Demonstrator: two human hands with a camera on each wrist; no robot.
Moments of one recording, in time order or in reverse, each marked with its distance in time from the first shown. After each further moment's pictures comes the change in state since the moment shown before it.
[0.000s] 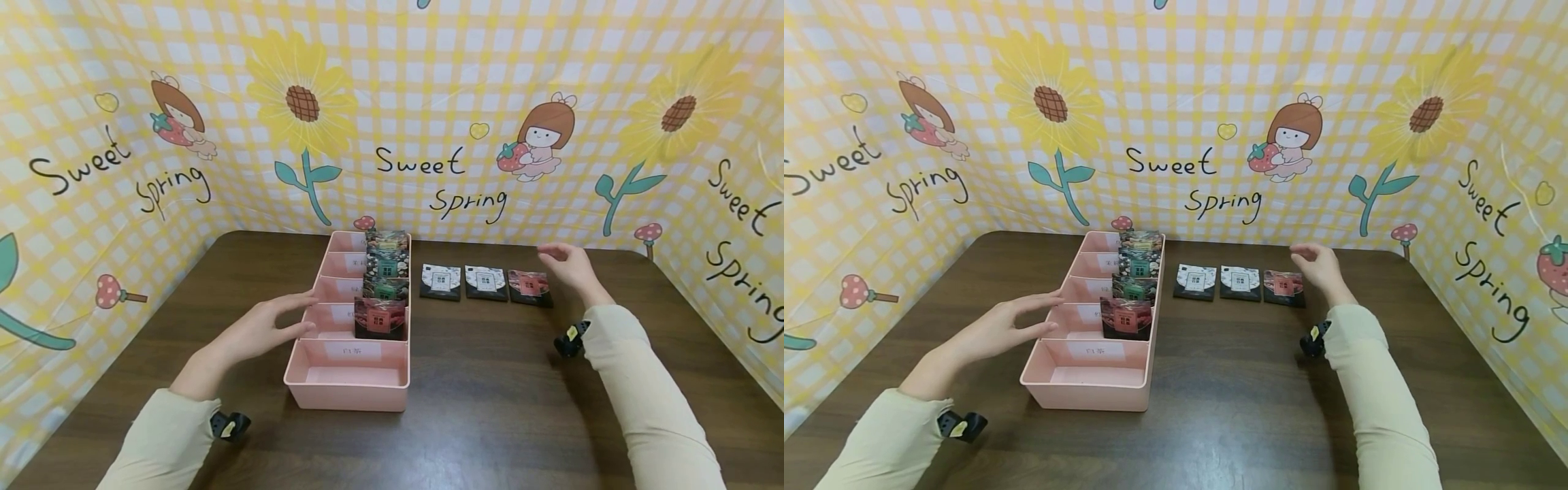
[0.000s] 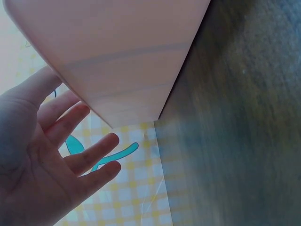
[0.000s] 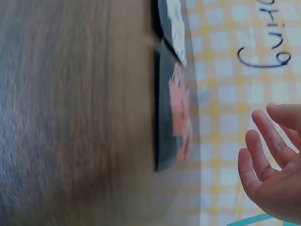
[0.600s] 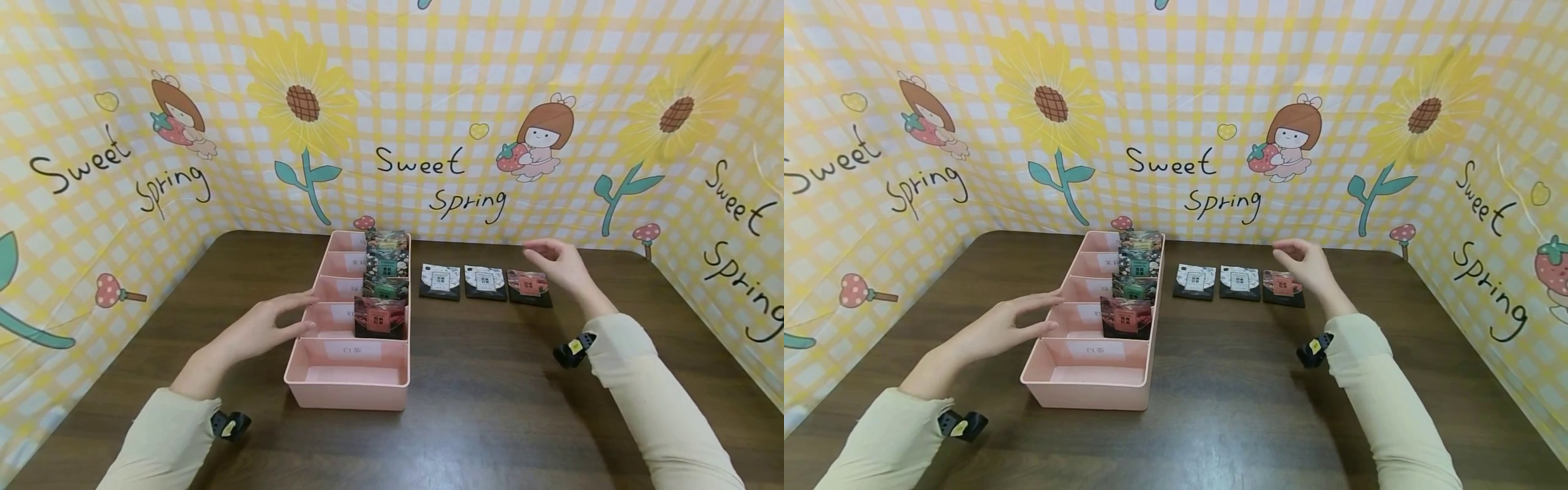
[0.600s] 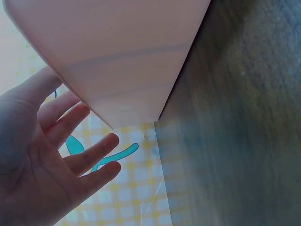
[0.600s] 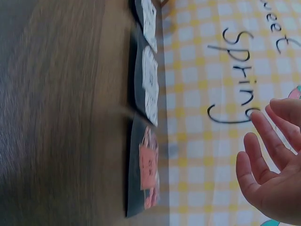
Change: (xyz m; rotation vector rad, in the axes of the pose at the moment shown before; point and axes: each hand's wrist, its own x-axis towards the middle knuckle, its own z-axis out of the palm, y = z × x) left_hand 0.000 0.000 0.001 -0.004 0.004 0.004; right_hand -0.016 -0.032 0.003 0.037 -0.029 -0.069
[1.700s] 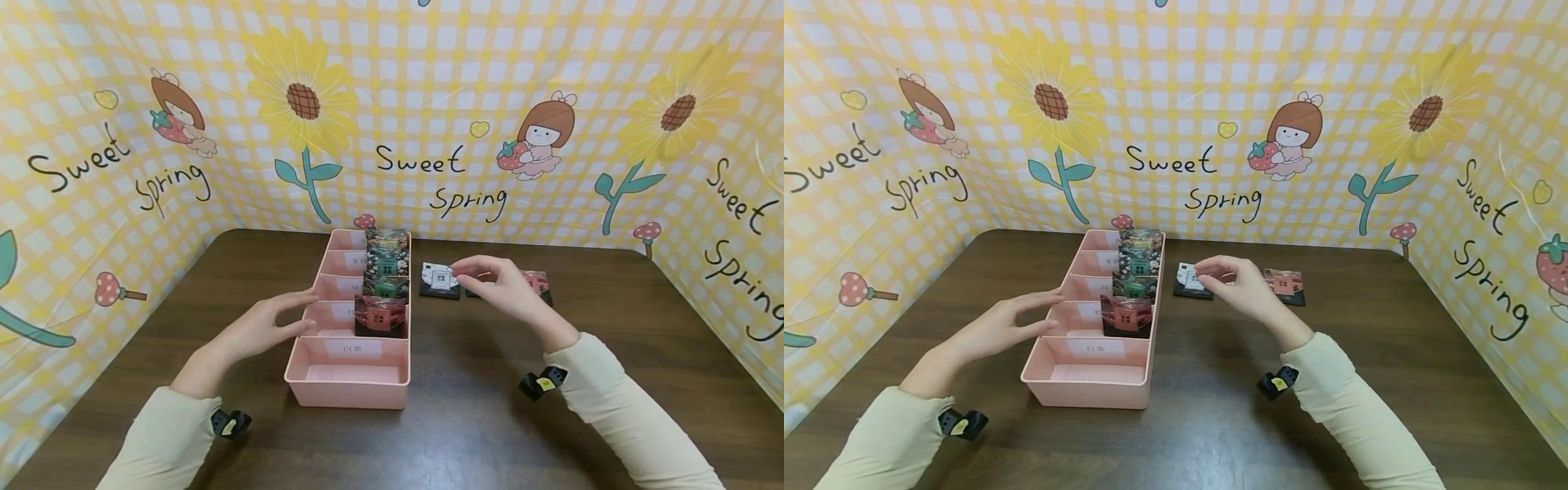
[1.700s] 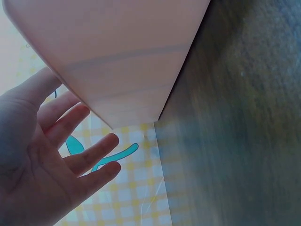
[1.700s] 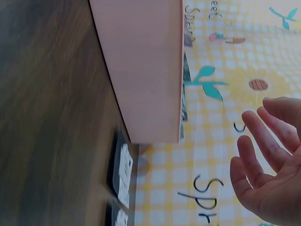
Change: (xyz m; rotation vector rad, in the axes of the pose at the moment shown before) left_hand -0.001 0.000 0.000 0.006 0.012 0.011; right_hand -0.036 -0.087 0.063 0.159 -0.193 -0.320
